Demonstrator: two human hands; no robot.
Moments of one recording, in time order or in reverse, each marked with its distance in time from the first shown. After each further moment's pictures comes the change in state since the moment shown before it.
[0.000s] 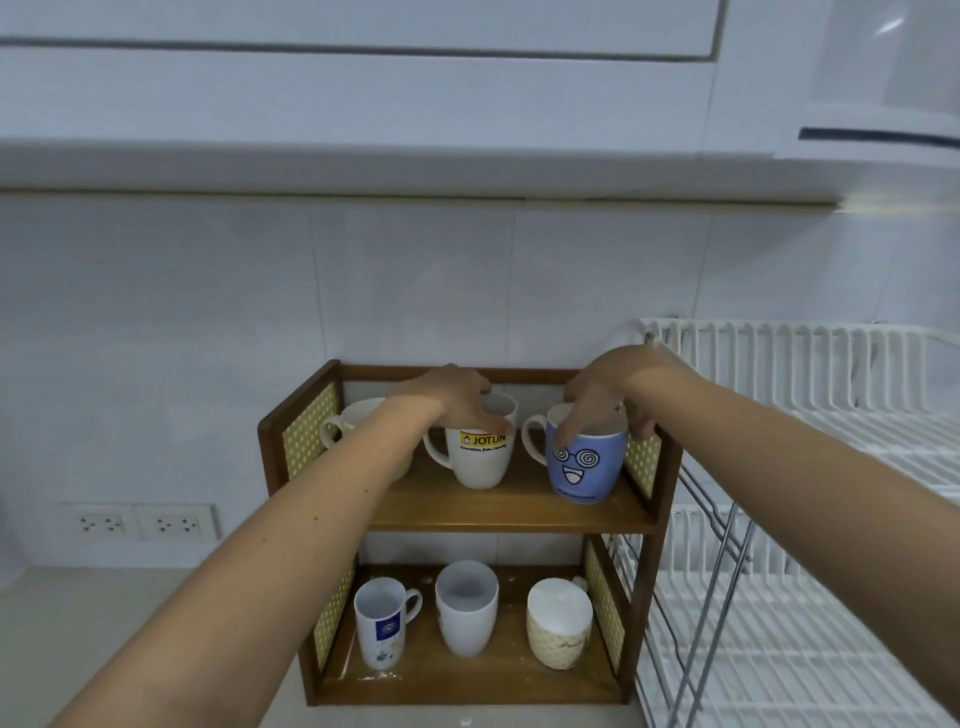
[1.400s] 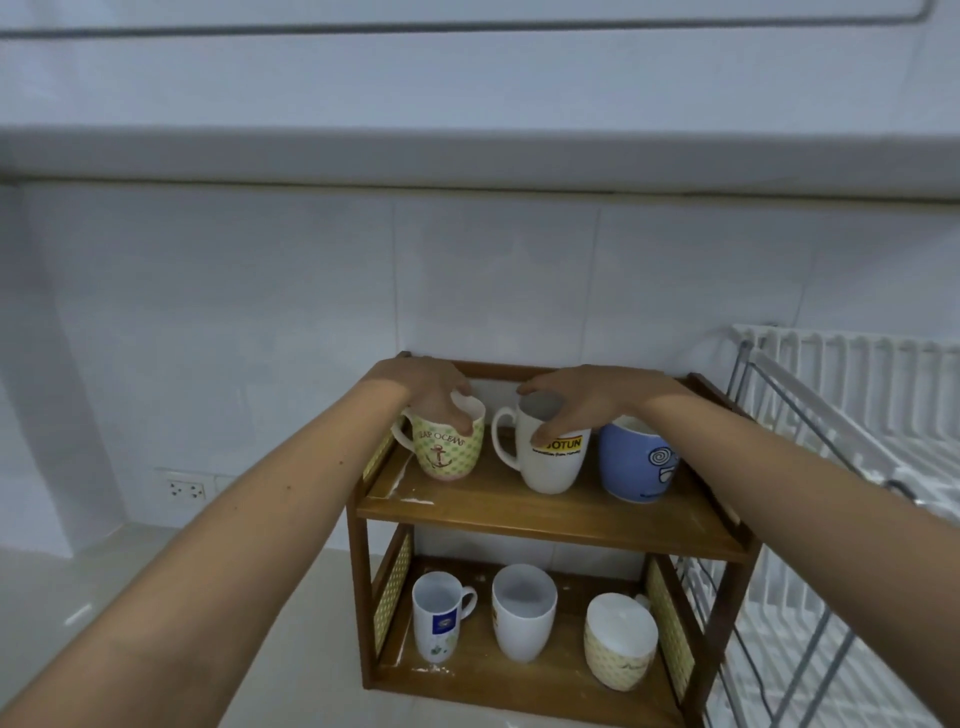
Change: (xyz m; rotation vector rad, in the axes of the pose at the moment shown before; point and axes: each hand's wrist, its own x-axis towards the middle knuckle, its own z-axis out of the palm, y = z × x) left_hand -0.028 -0.096 -0.016 0.195 -0.114 -0.153; right_hand 0.035 -0.064 0.003 0.187 0.186 -0.458
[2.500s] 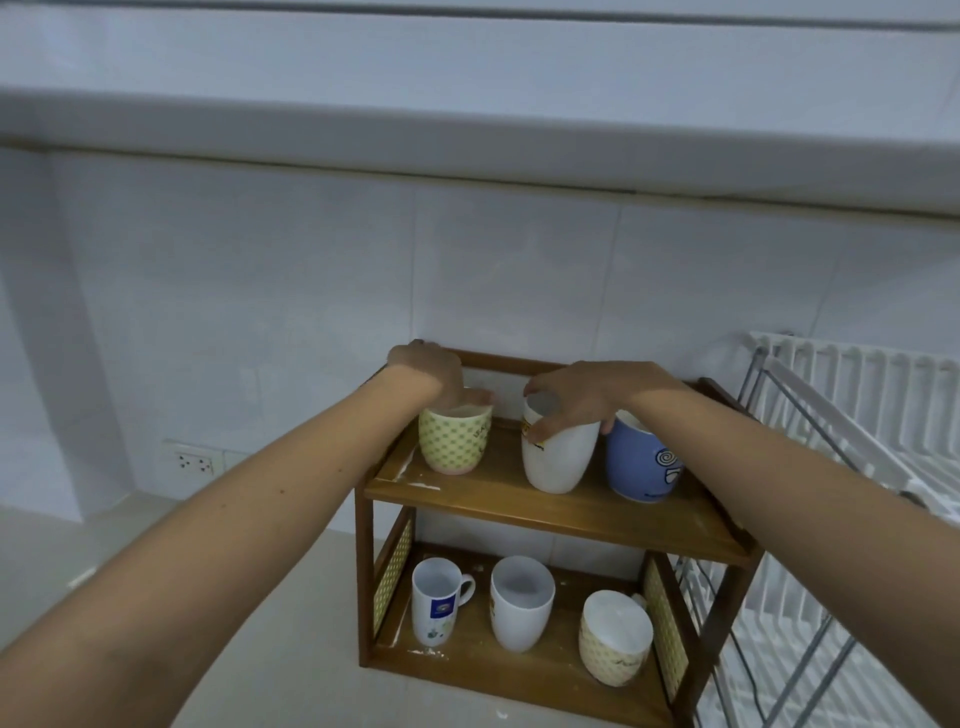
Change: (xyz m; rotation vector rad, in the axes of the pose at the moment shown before) left_hand -0.020 0.016 0.002 0.024 0.115 -0.238; right_hand 0.011 -0.020 0.003 -0.130 -0.073 0.070
